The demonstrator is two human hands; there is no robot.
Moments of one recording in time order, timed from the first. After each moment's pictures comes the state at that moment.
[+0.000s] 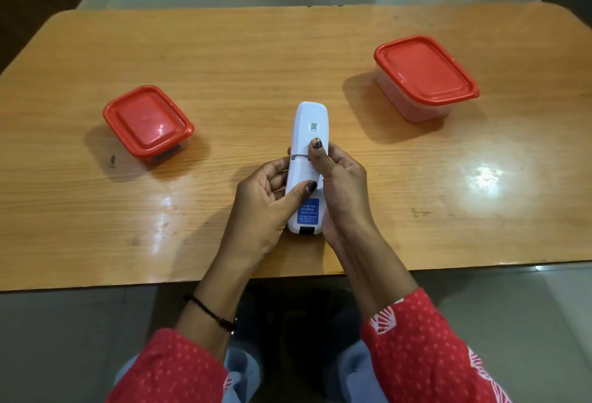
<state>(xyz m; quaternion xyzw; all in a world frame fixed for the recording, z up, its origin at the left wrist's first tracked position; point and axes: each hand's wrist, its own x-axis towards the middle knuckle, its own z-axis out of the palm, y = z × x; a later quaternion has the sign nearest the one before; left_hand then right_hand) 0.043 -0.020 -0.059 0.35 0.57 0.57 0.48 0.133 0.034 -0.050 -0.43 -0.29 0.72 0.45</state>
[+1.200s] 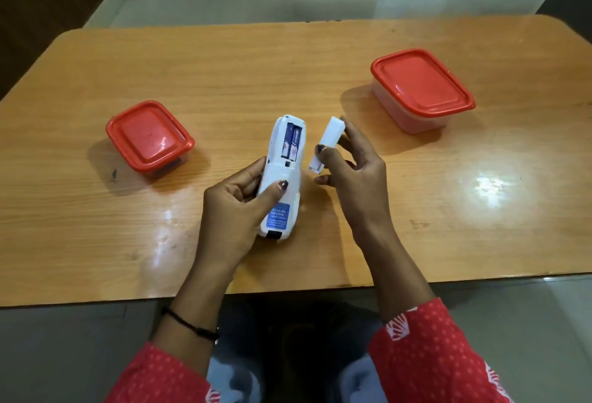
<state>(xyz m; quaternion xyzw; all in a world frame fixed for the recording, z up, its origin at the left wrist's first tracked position) 0.024 -0.026 -0.049 0.35 0.62 0.58 0.40 0.152 0.052 -0.047 -0.44 -0.48 0.57 0.50</state>
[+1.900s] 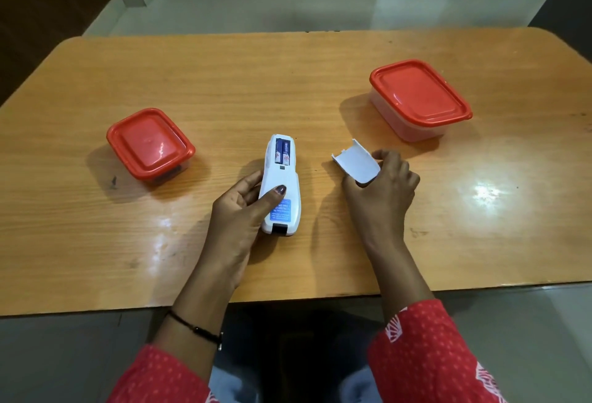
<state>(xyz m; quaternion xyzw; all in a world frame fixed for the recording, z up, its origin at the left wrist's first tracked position) 0.021 -0.016 -0.058 0.24 0.57 0.61 0.50 0.172 0.070 -0.083 -0.67 -0.59 0.20 0.39</state>
